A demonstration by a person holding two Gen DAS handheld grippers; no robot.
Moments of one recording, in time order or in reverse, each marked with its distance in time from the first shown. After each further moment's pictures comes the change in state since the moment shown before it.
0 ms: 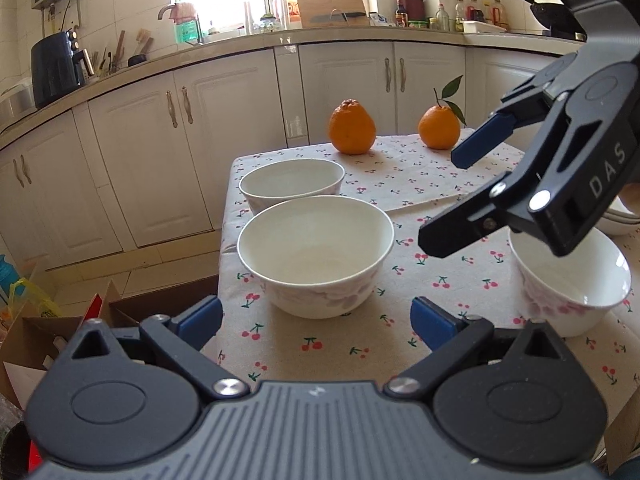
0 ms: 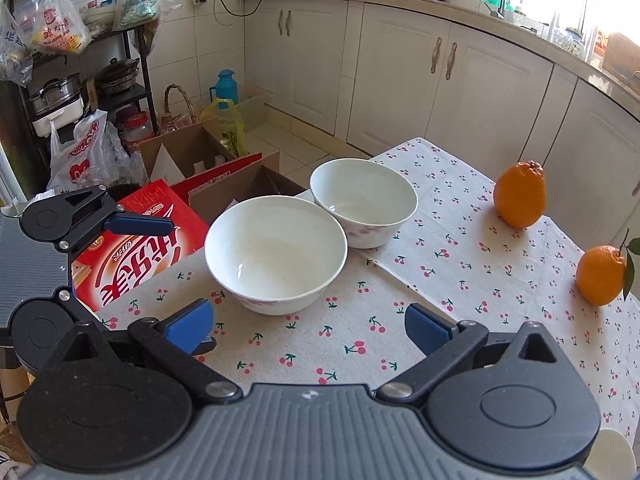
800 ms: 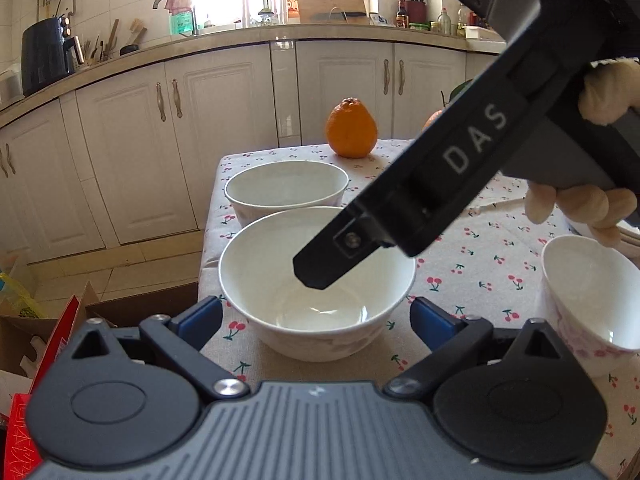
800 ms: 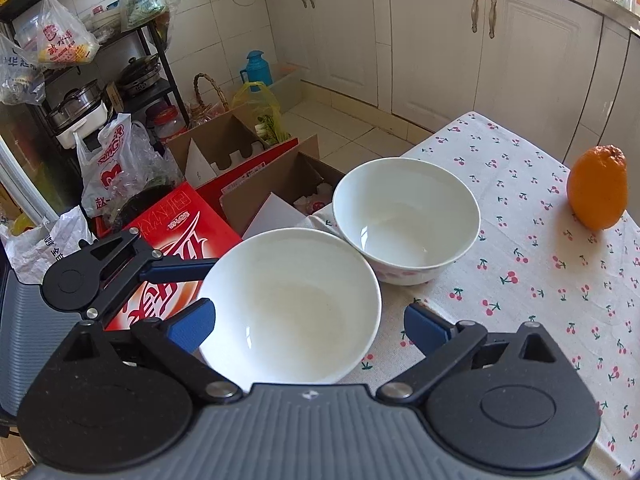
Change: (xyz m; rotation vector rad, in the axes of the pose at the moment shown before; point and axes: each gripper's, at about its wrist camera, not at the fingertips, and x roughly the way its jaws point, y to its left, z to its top) left arm 0.036 0.006 0.008 -0.028 -0.004 -0.042; right arm 0.074 -0.026 0.049 0.074 0.100 0.192
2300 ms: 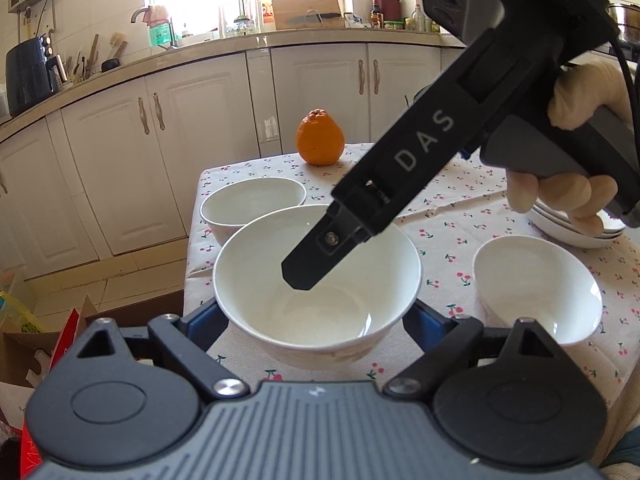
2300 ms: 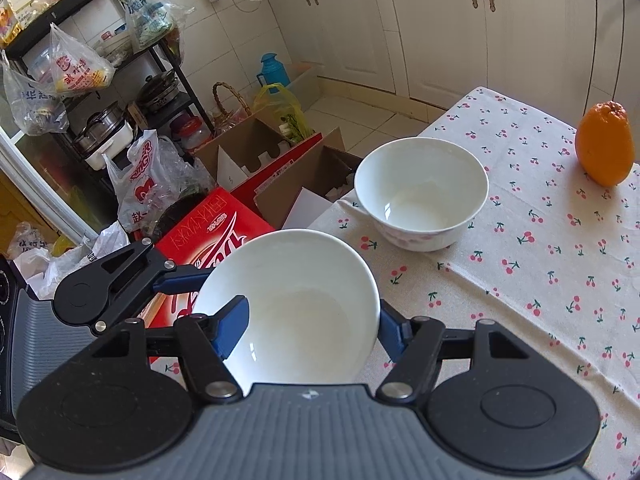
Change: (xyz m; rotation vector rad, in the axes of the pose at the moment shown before) left arm -0.043 -0.027 0.012 0.055 0.012 -0.035; right arm -0.034 -0.002 -0.015 0.099 0.010 0.121
